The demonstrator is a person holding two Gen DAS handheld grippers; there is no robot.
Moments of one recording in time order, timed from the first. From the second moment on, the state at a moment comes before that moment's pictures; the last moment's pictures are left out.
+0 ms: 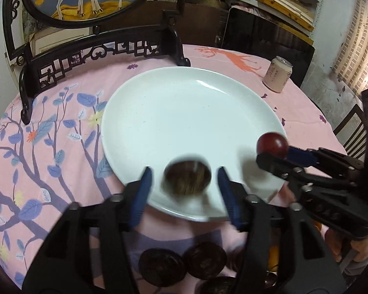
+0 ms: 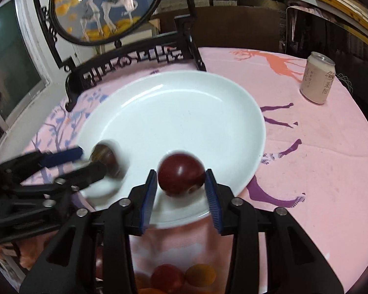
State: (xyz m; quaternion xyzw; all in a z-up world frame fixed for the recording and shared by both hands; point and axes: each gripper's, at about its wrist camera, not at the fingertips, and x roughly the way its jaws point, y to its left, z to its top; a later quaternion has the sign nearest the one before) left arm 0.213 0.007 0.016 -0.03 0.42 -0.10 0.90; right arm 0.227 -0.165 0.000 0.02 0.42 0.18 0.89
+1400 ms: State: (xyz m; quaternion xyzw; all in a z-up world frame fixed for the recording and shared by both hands) left arm 0.133 0.025 -0.018 0.09 0.41 -0.03 0.91; right arm 0.125 -0.227 0.014 0.11 0.38 0.19 0.90
